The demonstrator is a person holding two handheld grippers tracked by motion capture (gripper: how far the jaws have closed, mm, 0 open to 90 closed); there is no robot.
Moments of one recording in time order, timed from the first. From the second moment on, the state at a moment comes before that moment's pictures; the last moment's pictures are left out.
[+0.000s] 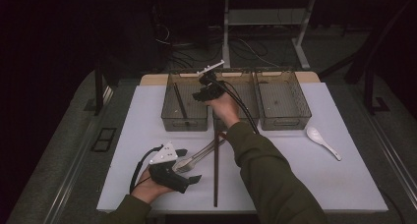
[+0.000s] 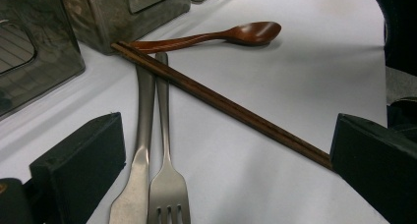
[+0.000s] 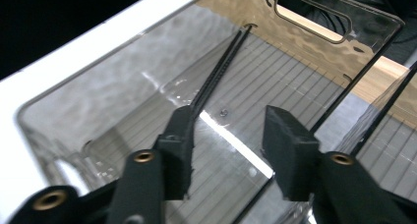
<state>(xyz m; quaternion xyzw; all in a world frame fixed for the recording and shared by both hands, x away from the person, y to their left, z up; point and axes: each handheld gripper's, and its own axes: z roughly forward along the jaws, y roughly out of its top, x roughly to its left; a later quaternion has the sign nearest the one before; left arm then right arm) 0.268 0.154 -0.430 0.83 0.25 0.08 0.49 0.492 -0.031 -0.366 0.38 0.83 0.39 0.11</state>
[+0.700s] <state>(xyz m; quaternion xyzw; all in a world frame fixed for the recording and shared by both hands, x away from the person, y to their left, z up) 0.269 0.153 -0.432 0.83 0.26 0.08 0.48 0.417 -0.121 -0.359 0.31 0.82 0.46 0.10</state>
